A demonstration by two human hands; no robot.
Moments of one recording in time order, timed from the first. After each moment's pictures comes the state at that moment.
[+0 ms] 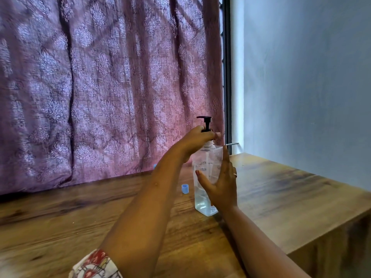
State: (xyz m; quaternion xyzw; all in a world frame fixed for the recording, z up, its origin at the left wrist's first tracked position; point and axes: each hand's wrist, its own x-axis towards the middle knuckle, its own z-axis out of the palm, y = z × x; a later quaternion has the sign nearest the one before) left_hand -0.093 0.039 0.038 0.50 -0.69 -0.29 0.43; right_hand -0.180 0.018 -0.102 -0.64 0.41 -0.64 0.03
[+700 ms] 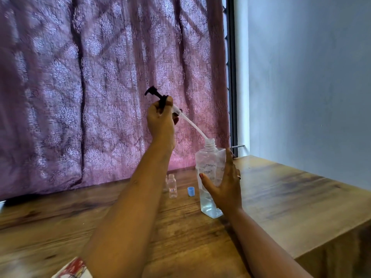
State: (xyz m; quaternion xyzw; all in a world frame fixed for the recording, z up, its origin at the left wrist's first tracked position) left_hand -0.046 0.046 0.074 0.28 -0.41 -0.24 0.83; right_hand -0.180 0.025 -0.097 -0.66 0.38 -0.64 0.04
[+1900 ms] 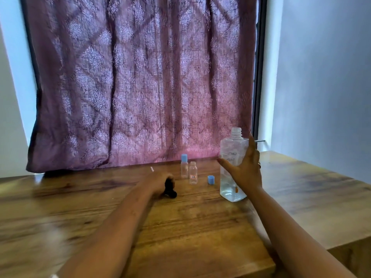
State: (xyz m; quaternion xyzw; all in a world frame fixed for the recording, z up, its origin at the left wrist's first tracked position) left_hand 0.075 0.075 -0.079 0.72 -0.68 -0.04 0.16; right_hand -0.175 0.014 -0.080 -0.66 0.44 -0.60 0.10
